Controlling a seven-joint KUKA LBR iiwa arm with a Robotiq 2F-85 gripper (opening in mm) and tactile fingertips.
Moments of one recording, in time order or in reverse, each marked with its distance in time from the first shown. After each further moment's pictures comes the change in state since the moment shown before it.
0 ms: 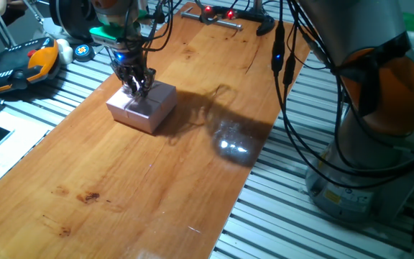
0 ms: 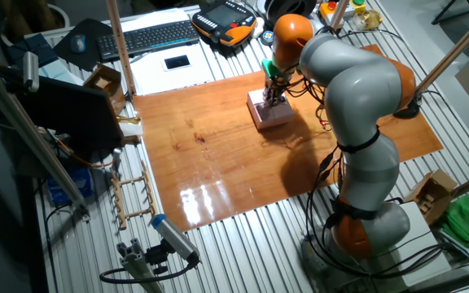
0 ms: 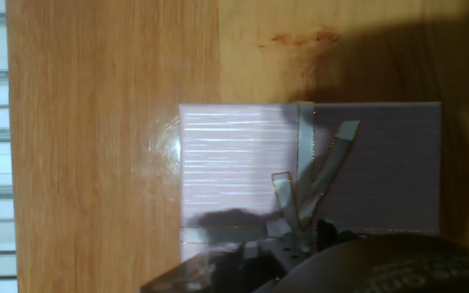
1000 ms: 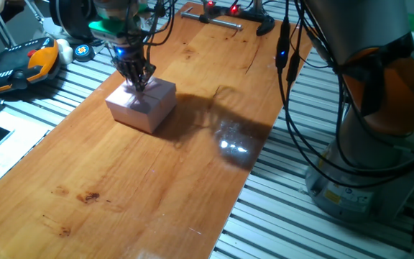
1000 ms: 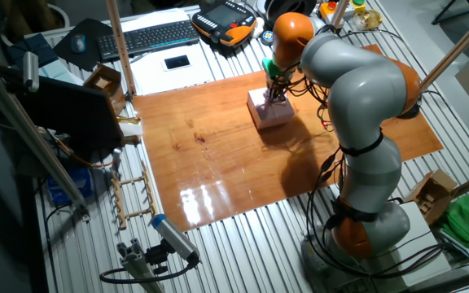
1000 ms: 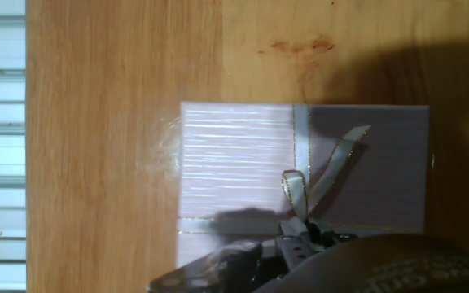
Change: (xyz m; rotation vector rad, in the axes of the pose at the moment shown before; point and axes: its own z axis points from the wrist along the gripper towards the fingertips) arm 0.000 -0.010 -0.029 -0.013 -0.026 -0.038
